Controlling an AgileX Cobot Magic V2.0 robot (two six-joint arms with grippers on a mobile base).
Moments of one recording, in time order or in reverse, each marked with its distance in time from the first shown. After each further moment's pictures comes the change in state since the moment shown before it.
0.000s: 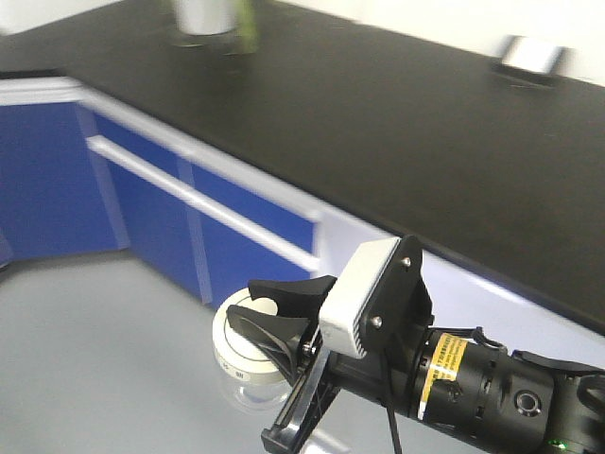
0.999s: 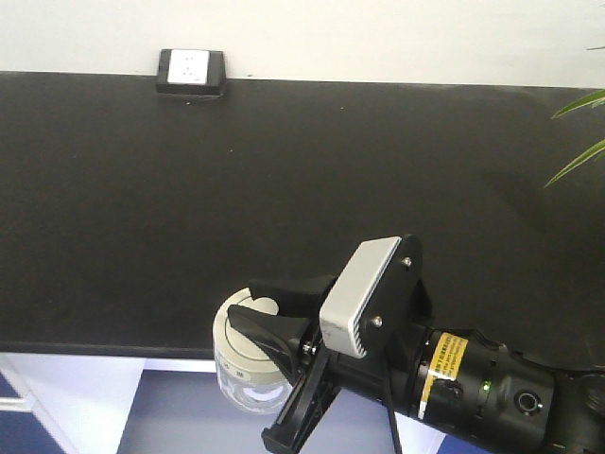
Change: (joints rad) left arm 0.000 0.000 0.000 0.000 0.000 0.000; right arm 0.000 0.000 0.000 0.000 0.000 0.000
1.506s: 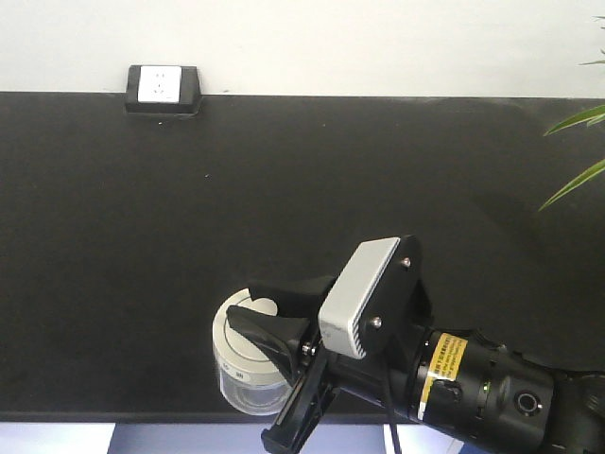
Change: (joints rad) left arm 0.000 0.000 0.000 0.000 0.000 0.000; right arm 0.000 0.000 0.000 0.000 0.000 0.000
